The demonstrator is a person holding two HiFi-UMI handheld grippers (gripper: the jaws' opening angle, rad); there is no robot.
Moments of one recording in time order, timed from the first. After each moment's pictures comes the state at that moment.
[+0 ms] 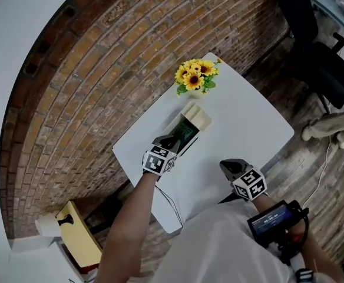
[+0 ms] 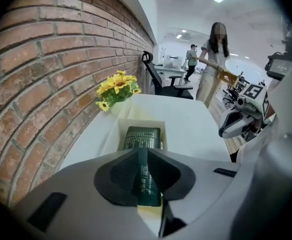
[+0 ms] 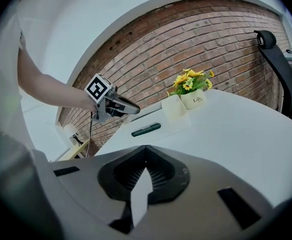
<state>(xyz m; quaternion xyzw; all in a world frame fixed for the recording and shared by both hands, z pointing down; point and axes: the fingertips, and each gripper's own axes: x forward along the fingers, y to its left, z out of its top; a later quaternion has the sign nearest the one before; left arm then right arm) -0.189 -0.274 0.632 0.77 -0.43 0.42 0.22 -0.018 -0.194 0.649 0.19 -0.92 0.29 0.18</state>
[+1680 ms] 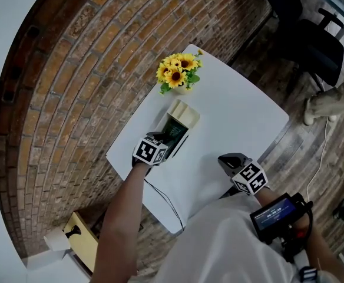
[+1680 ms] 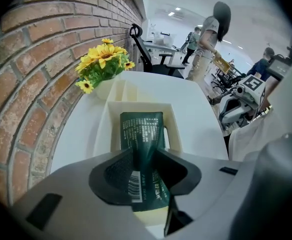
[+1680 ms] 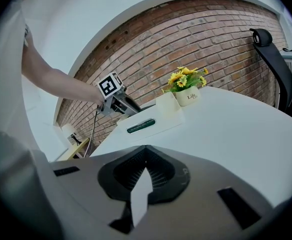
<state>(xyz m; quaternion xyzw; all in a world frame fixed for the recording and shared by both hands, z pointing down) -0.193 -0.279 0.669 0.74 -0.32 0.51 0.28 -0.003 -0.194 0.660 0.21 -0.91 0.30 0.19</state>
